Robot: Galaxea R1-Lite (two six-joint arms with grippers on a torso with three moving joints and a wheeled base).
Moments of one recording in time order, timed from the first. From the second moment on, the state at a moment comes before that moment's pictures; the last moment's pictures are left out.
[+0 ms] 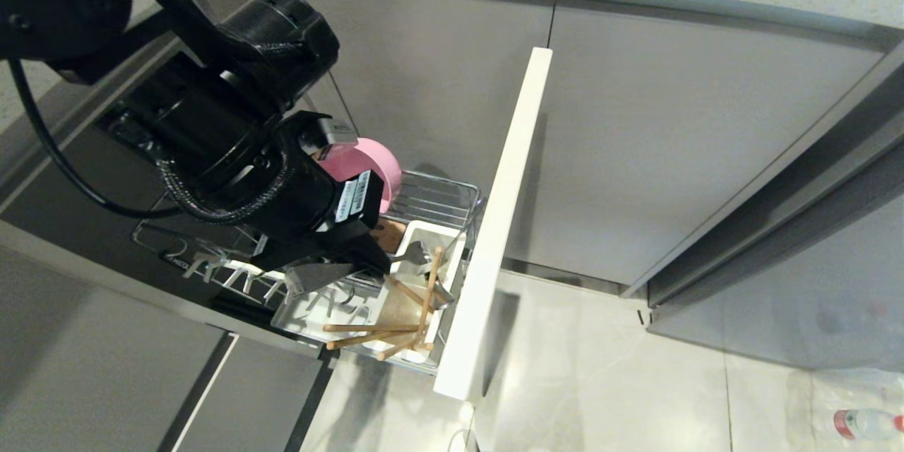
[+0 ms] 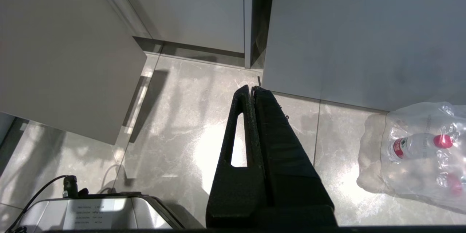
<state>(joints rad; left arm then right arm) -0.60 1.79 -1.95 1.19 -0.16 -0.58 0.00 0.00 0.00 0.00 -0.02 0.05</state>
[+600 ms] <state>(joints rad) -0.58 1.87 -1.95 1.13 -0.16 -0.59 0.00 0.00 0.00 0.00 -0.02 0.05</state>
